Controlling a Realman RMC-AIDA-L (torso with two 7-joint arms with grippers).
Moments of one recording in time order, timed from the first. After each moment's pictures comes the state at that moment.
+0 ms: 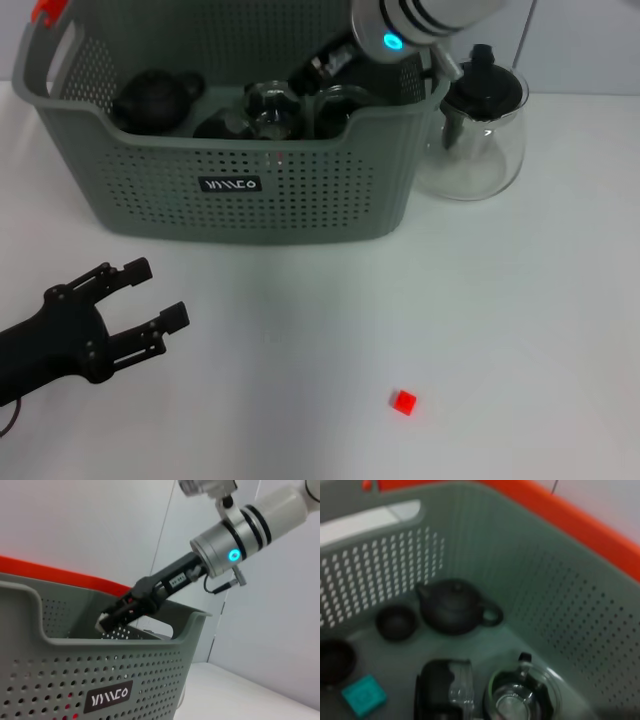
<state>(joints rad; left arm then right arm) -0.26 -2.10 0.35 0.52 1.99 1.75 -1.07 1.29 2.11 -1.48 -0.55 -2.57 -0.75 2.69</state>
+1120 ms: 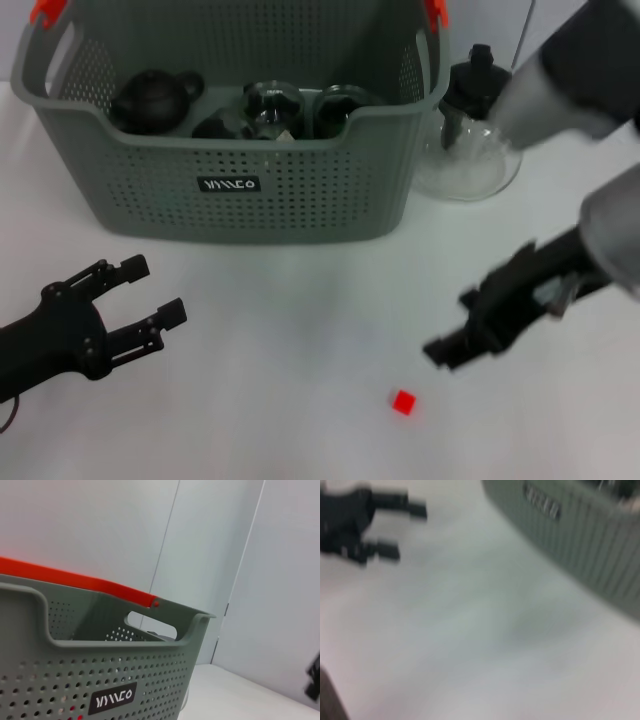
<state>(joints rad) -0.26 -2.10 0.33 0.52 1.99 1.75 -1.07 0.56 2.10 -1.51 -1.73 -2.45 -1.81 2.79</state>
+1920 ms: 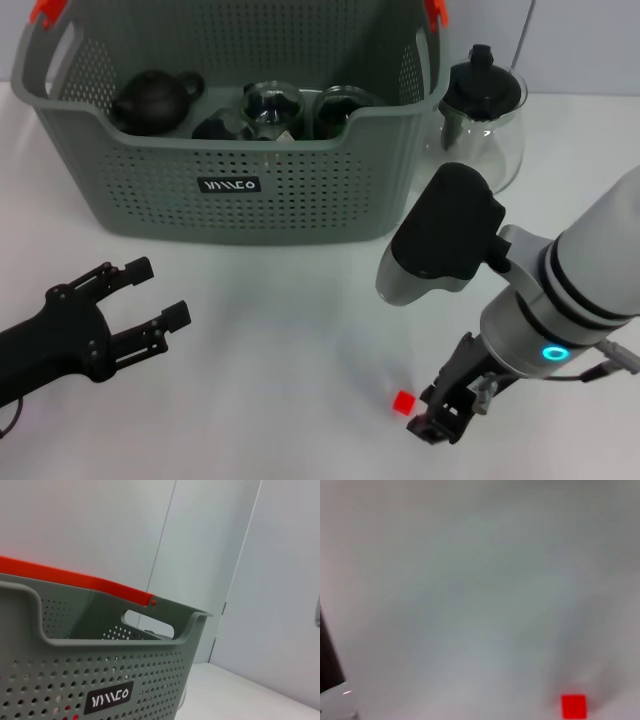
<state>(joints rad) -0.27 -2.10 0.33 0.51 1.99 1.75 -1.06 0.60 2.10 -1.85 -1.40 -2.48 -1.55 2.74</state>
